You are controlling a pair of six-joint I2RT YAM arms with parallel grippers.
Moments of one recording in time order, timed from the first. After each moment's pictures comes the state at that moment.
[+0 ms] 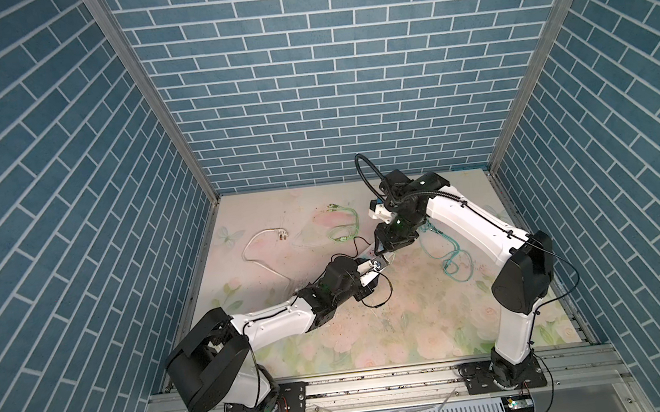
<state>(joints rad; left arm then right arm) -0.87 1.44 0.67 0.31 -0.04 0.41 0.64 1.85 1.84 -1.33 -0.36 0.22</state>
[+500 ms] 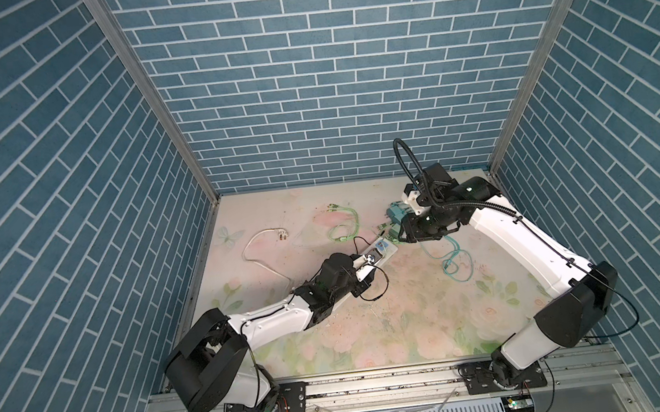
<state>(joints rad) -0.83 1.43 0.67 0.30 -0.03 0.35 0.57 1.53 1.58 -1.16 -0.22 0.36</state>
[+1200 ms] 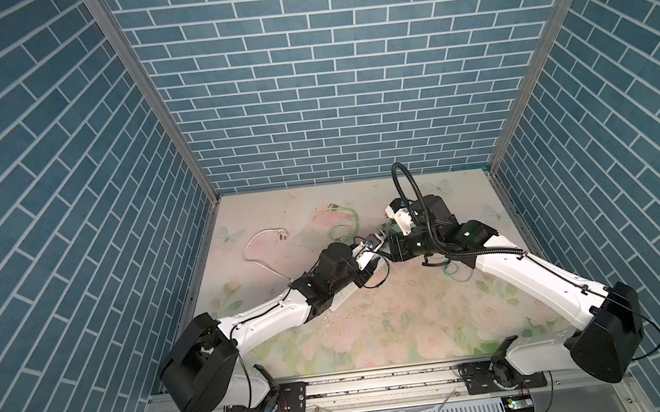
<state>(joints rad) -0.82 1.40 0.77 0.23 0.01 0.24 0.70 1.34 1.16 -0.55 -0.29 0.42</state>
